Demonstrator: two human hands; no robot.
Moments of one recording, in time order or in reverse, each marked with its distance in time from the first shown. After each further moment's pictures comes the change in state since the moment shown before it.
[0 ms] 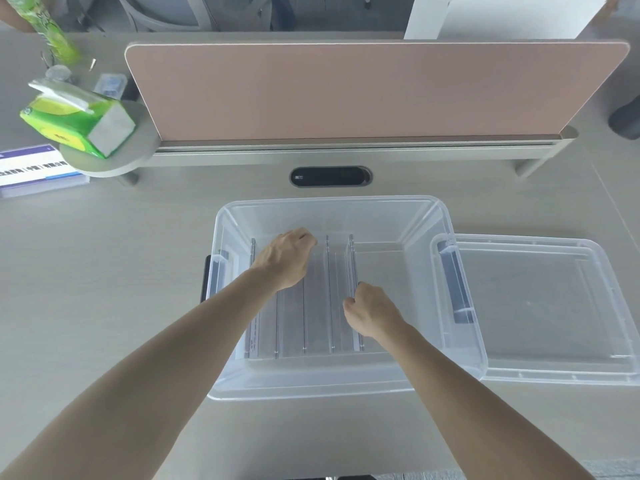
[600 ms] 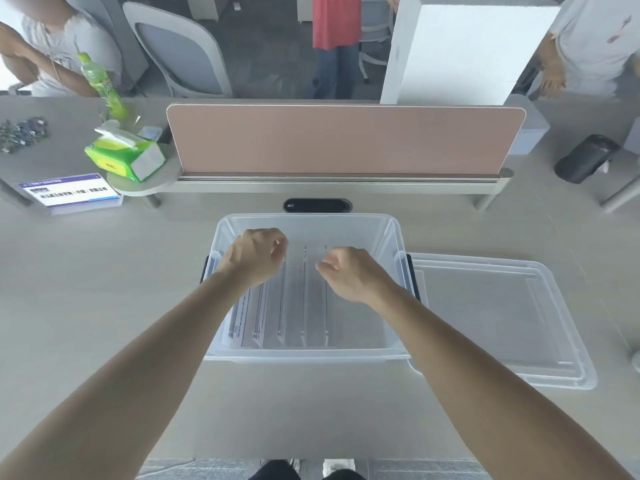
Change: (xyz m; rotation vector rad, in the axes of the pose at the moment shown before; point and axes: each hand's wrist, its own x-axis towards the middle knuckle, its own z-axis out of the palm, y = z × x) left_hand -0.074 0.067 -0.087 -0.150 0.267 -0.269; right_hand -0.094 -0.003 -0.081 0.025 0.200 -0.439
